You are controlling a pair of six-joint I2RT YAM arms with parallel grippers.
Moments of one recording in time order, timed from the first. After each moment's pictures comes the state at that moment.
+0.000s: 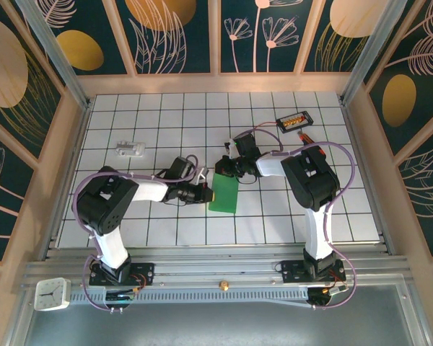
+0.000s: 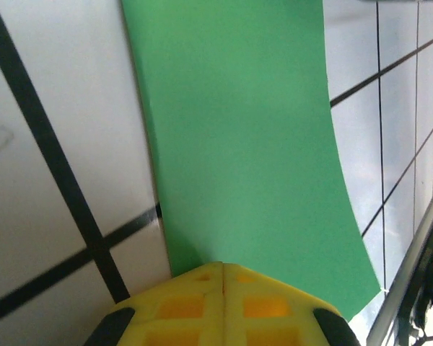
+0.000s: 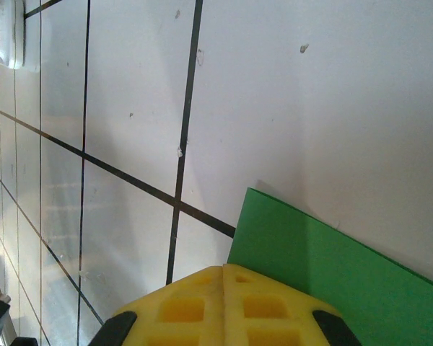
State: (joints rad) left arm -0.59 1.80 0.75 0.10 0.63 -0.61; right arm 0.54 2.05 1.12 0.07 -0.53 0.62
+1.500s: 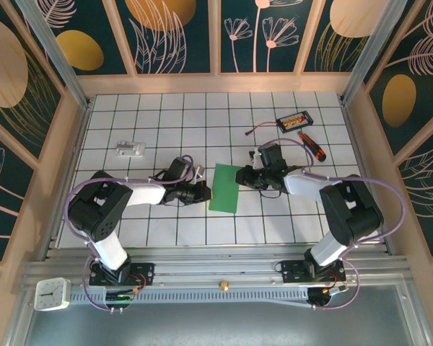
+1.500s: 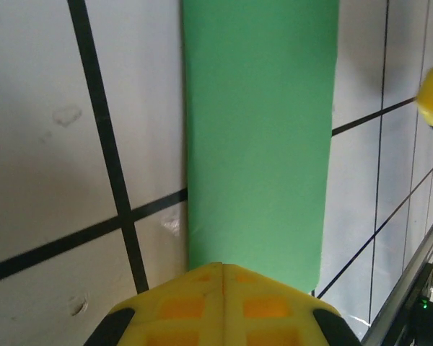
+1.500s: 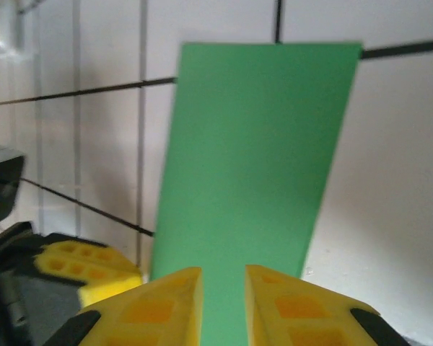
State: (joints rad) left arm -0.61 1.74 0.73 0.09 0.52 -0.76; right arm 0.47 1.62 0.77 -0.04 -0.45 0.63
